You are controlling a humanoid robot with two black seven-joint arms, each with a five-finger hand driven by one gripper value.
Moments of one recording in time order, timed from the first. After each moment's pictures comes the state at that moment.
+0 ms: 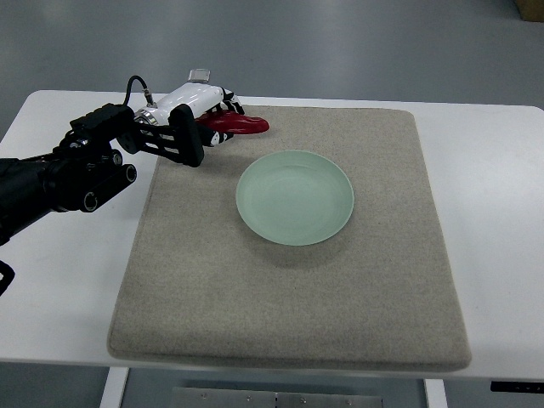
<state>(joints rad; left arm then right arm) -1.07 0.25 -0.16 -0.53 1.35 0.22 -0.41 0.03 0.00 0.06 0.12 -0.15 0.20 0.07</state>
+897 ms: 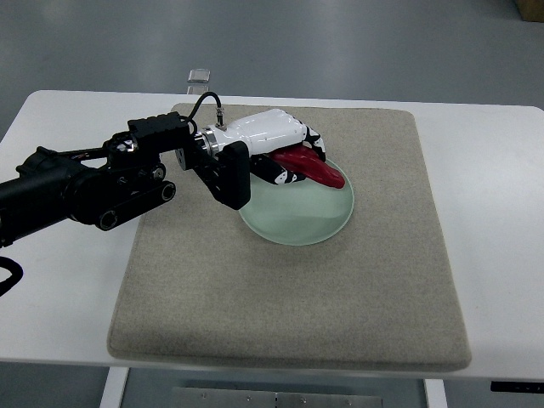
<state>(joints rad) -1.10 0.27 -0.15 -0.88 1.54 0.16 -0.48 0.03 0.00 0.06 0.12 -0.15 0.20 0.07</state>
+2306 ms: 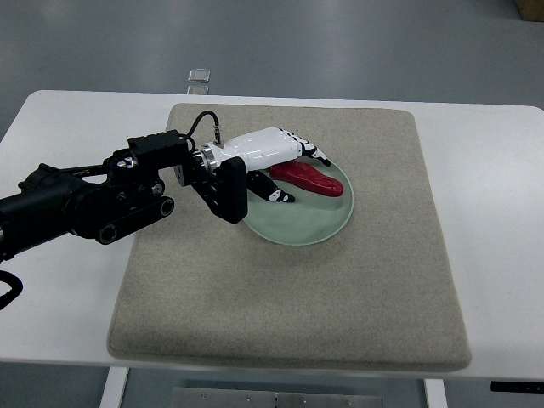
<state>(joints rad) -1.05 0.27 -0.15 -0.87 1.53 0.17 -0.48 0.03 0.00 0.06 0.12 -0.15 0.20 0.07</state>
